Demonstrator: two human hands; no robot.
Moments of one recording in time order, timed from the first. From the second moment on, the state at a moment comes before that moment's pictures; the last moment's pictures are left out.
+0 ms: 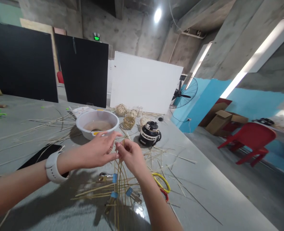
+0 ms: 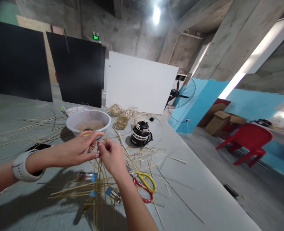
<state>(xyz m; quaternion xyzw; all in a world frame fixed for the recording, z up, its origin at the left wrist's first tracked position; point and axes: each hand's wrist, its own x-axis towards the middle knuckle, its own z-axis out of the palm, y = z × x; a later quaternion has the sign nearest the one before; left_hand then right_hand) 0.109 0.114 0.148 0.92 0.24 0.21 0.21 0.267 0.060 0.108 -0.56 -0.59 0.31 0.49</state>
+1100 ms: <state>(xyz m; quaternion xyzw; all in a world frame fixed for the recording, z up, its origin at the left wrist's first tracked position) 0.103 0.111 0.125 0.94 0.21 0.24 0.11 0.274 0.056 0.105 -0.54 -0.55 0.37 0.52</state>
